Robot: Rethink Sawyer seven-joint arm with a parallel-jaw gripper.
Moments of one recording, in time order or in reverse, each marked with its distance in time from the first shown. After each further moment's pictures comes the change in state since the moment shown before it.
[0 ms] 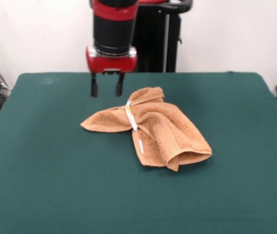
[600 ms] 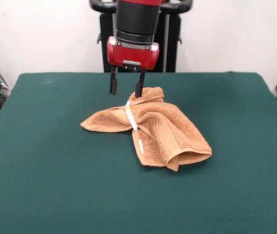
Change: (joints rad) arm 0.224 0.042 0.014 0.041 0.563 0.007 -0.011
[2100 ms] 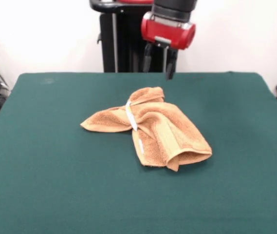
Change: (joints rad) arm 0.085 -0.208 0.022 0.071 -0.282 -0.169 0.722
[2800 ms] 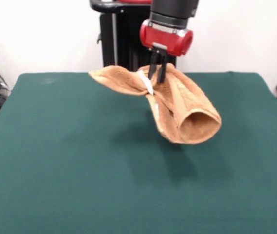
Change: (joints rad) arm 0.023 0.065 0.029 -0.001 0.203 0.000 0.000
